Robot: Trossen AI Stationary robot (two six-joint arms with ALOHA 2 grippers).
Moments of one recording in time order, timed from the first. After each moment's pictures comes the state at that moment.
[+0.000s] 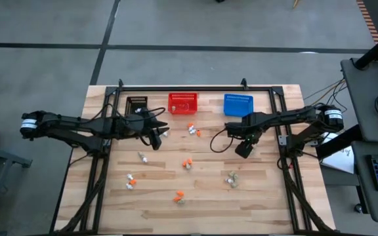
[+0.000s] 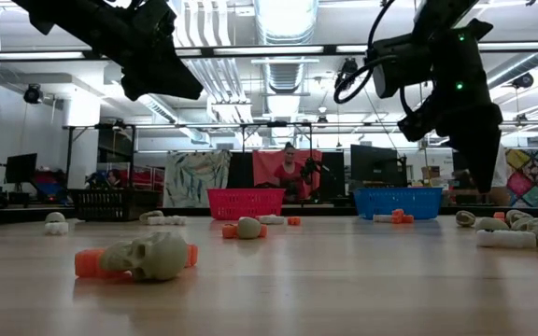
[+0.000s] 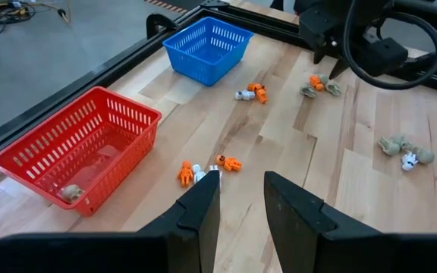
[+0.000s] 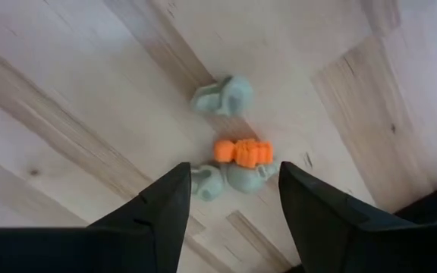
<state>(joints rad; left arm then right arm) 0.02 1.04 0.66 -0.11 -0.32 -0.30 -0.13 1.50 0.91 -1.11 -0.01 0.51</state>
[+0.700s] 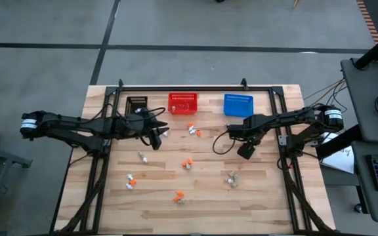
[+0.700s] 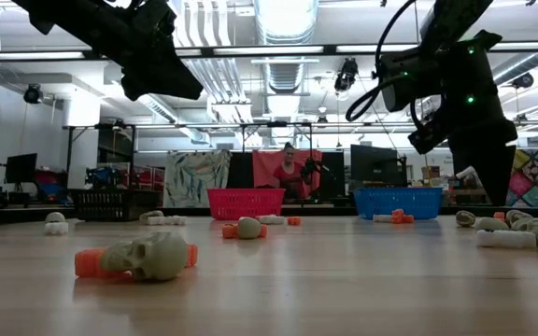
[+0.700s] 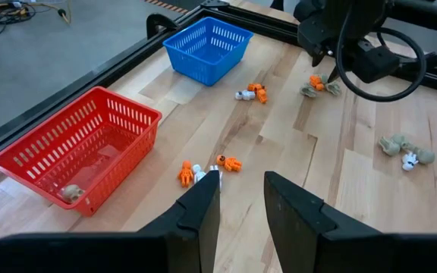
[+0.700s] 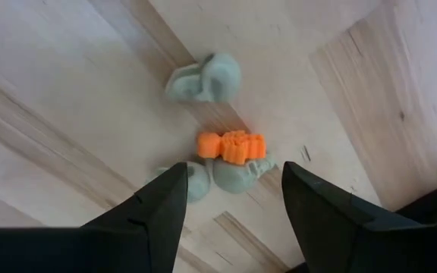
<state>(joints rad) 0.02 1.04 0.66 -0.11 -0.32 -0.30 -0.13 1.50 0.83 -1.06 0.00 0.51</state>
